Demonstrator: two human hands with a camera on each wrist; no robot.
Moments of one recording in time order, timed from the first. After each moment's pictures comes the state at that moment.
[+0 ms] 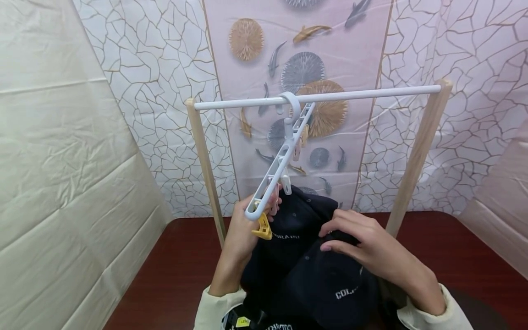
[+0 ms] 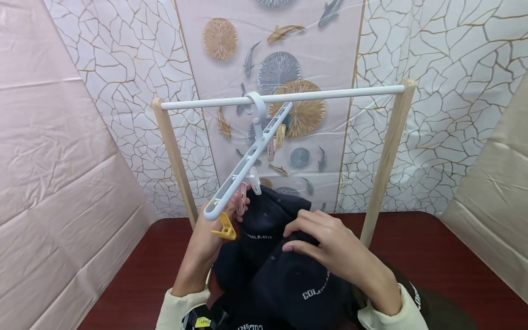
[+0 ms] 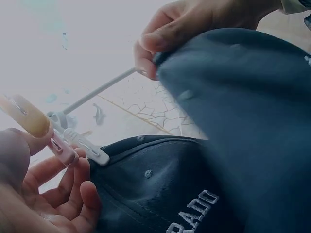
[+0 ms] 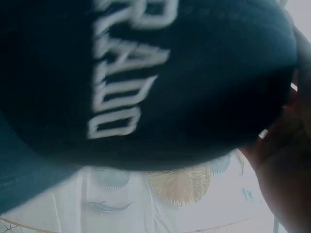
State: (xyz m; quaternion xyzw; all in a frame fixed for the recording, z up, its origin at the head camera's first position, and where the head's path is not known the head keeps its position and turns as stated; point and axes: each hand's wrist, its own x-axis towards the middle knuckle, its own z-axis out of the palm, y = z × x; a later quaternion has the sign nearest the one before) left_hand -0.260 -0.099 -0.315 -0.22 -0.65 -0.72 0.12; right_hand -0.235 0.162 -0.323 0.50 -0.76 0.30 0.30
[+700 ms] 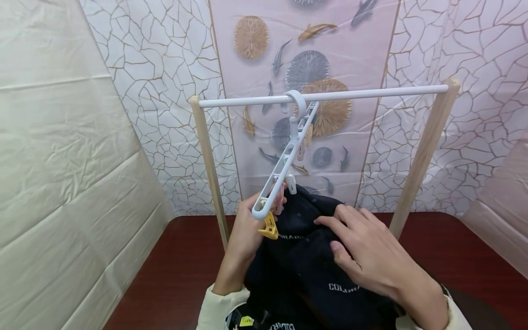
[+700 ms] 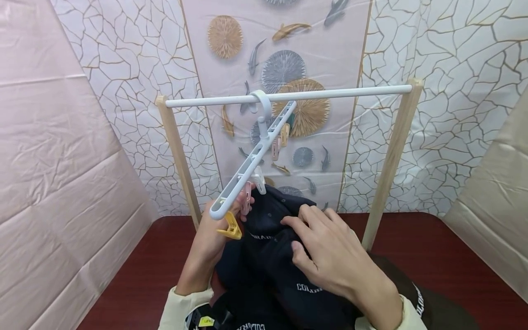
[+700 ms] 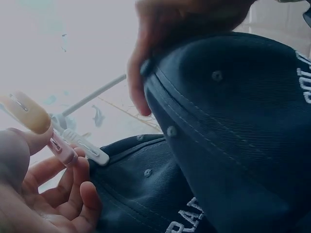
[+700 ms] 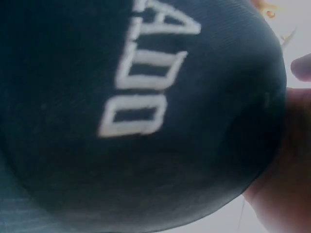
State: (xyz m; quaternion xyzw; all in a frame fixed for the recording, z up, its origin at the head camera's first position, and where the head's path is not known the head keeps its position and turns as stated) left_hand -0.259 -0.099 -0.313 -0.21 -0.66 -0.72 0.12; right_hand -0.214 0.144 -0.316 0.38 -0.85 0.10 0.36
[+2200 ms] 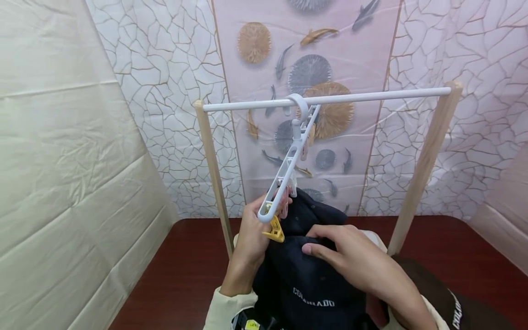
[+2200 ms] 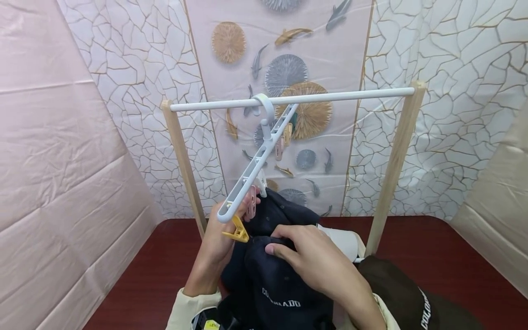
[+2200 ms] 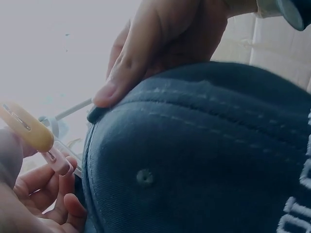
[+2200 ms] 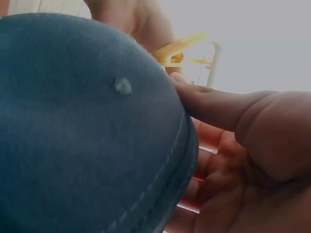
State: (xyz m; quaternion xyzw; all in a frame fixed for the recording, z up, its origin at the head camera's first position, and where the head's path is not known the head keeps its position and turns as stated) left_hand -0.259 -0.091 -0.318 -0.21 -0.62 -0.75 0.12; right_hand -0.208 0.117 -0.297 0.31 -0.89 0.32 0.07
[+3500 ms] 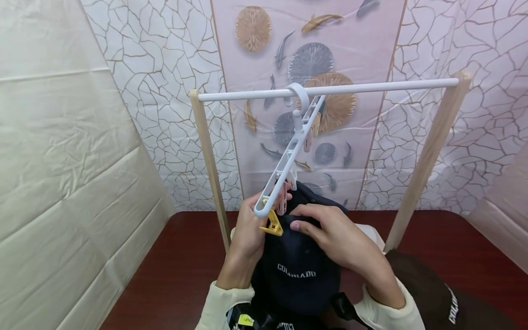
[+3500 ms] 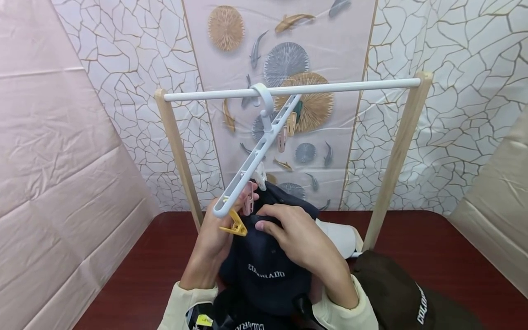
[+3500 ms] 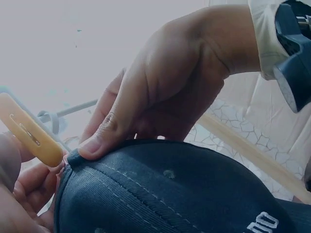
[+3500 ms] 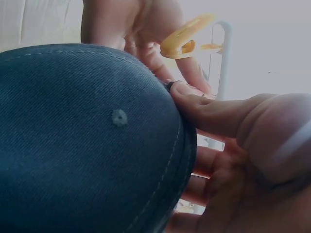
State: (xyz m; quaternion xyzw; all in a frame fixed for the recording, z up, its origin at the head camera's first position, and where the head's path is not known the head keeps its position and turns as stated) left_hand -0.265 -0.090 -0.322 -0.23 -0.57 -0.78 0.10; right_hand -0.236 0.095 -0.294 0.35 -0.86 0.34 0.14
